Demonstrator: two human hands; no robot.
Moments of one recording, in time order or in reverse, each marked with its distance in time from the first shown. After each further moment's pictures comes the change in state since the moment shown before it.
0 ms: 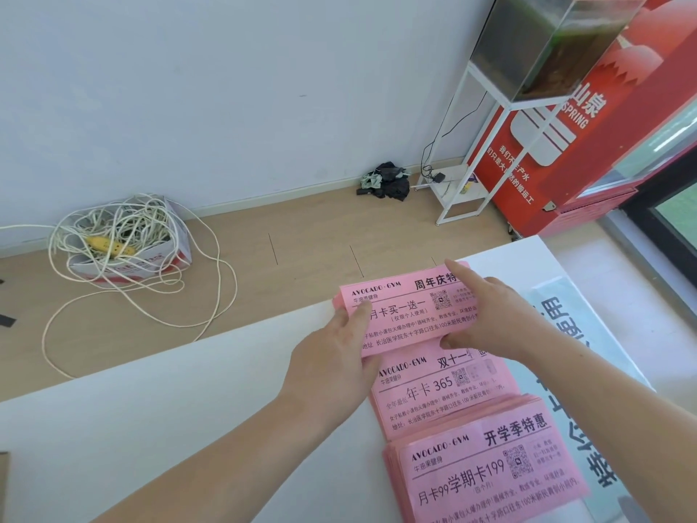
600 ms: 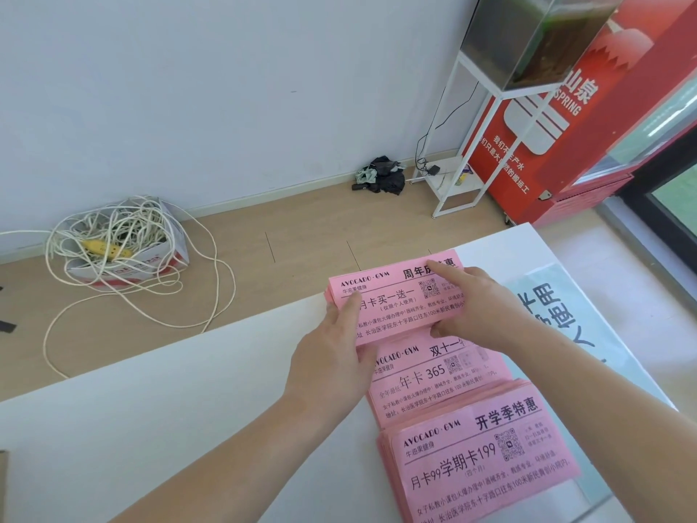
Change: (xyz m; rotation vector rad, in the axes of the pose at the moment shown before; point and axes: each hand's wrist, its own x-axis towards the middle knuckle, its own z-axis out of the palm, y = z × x) left_hand -0.004 0.007 0.018 -0.144 0.010 -0.108; right_hand -0.006 -0.003 0.005 0.027 -0.003 0.034
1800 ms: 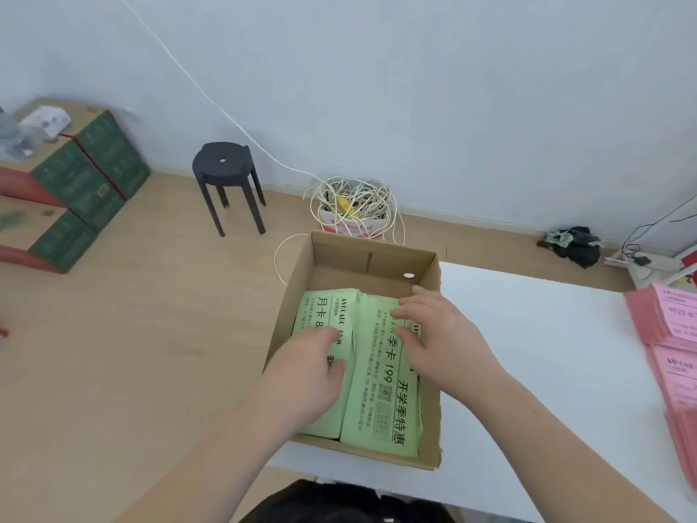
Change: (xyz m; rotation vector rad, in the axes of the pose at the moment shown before) left_hand -0.433 -0.294 -0.222 -0.059 0.256 -0.475; right_hand -0.296 -0.404 0.271 0.001 0.092 -0.879
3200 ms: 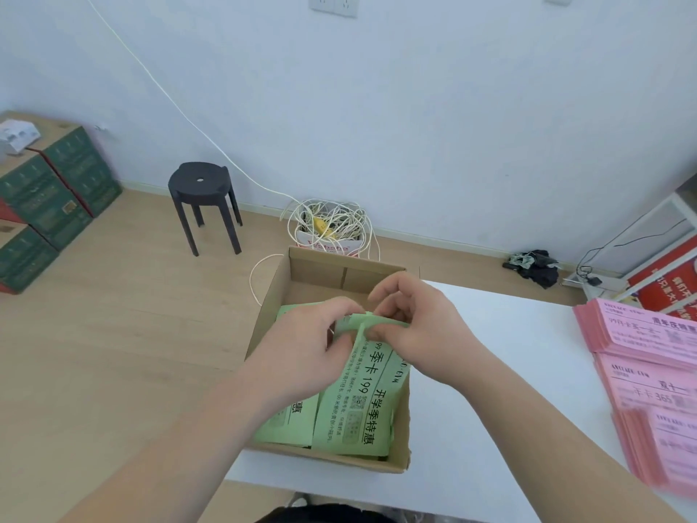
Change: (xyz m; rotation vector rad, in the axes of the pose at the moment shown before) left_hand -0.005 0.048 -0.042 -0.188 0.060 0.309; right_hand -0.003 -0.048 -0.057 0.456 -0.059 0.143
